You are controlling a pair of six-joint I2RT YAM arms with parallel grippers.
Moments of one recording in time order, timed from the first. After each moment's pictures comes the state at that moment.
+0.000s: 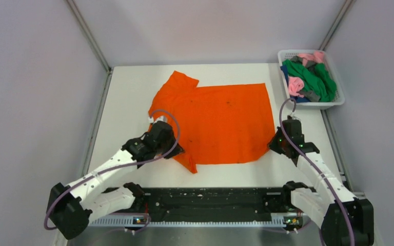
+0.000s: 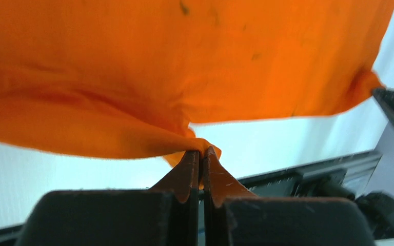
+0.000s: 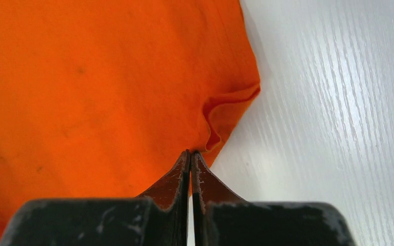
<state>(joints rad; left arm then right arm) -0.73 0.96 0.68 -0.60 -0.04 -1.04 0.13 0.91 0.47 -0.45 0.03 0.61</state>
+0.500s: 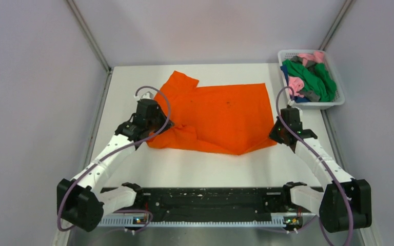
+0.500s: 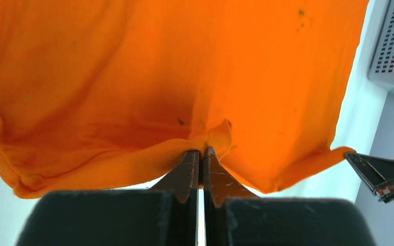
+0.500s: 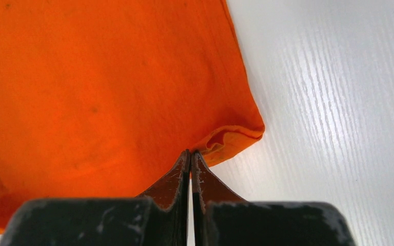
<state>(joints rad) -0.41 1.11 0.87 -0.47 -0.02 -0.84 0.13 1.08 0.63 -0.43 0.08 0.56</state>
